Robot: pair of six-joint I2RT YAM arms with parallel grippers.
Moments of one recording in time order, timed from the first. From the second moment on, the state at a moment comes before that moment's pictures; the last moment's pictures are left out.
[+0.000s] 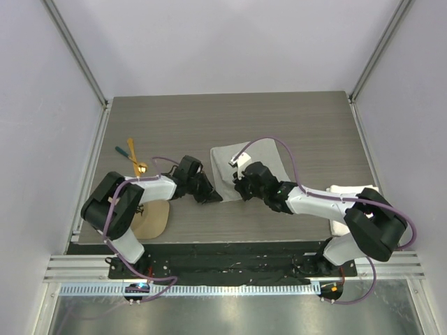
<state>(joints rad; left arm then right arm) -0.56 1.66 0.72 0.00 0.36 -1.10 0.84 1.44 0.70 0.13 0.09 0.10</state>
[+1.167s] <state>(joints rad) -0.56 1.60 0.71 -0.09 0.34 -1.07 0.85 1.66 0.91 -0.01 -0.06 0.24</state>
